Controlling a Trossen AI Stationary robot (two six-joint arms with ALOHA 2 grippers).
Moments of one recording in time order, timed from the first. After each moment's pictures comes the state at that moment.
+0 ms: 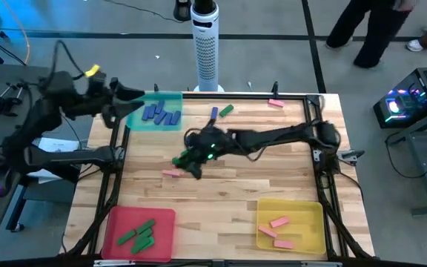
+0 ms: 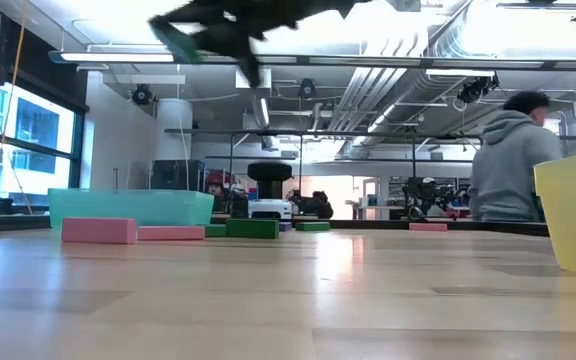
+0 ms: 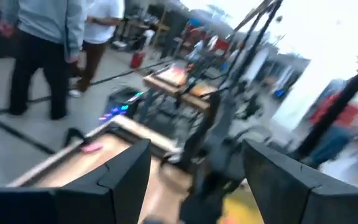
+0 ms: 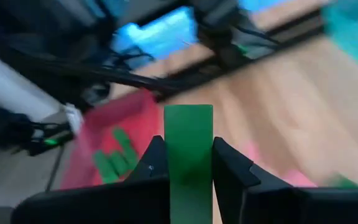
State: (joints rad) left arm 0.41 0.76 1.28 -0.57 0.20 -0.39; right arm 0.04 1.98 1.62 -0.06 -0.17 0.45
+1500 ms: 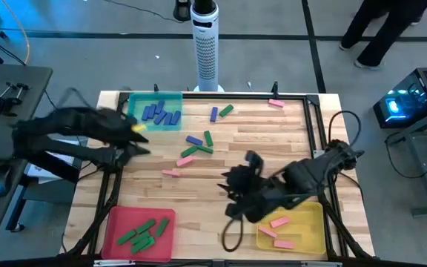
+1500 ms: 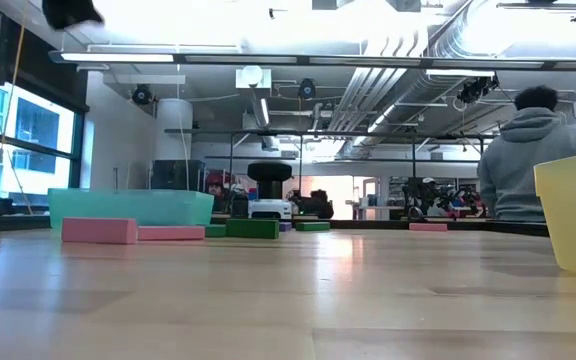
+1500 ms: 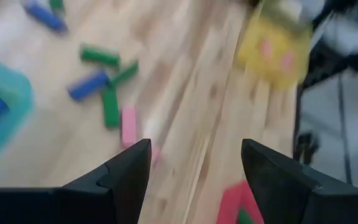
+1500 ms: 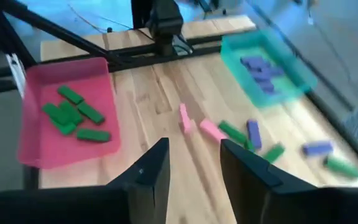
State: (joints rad) left arm 0.01 0.77 1.11 -1.08 0.02 -0.48; right arm 0.54 1.96 2.34 -1.25 0.70 0.59
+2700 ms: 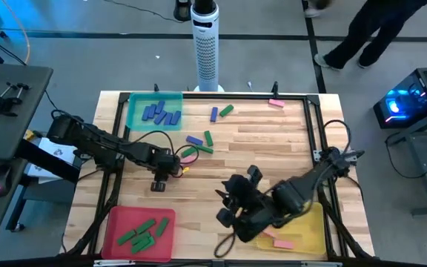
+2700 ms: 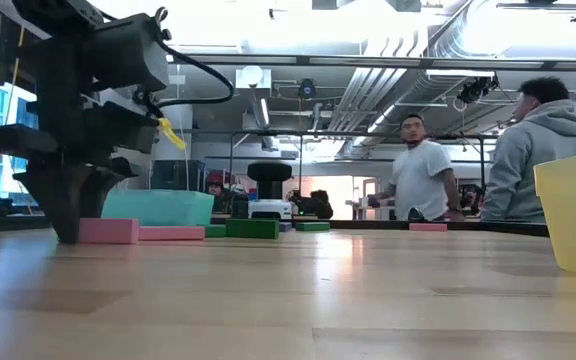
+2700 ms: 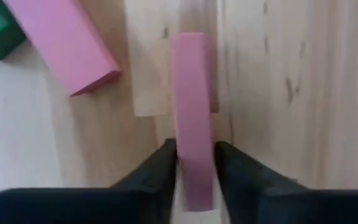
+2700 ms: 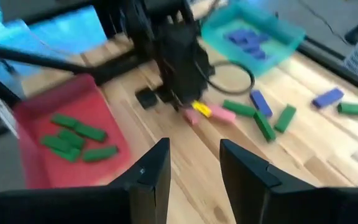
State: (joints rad) left arm -0.13 1.48 0.62 -0.54 -0.01 -0.06; right arm 0.60 2.05 2.34 -1.32 0.81 0.99
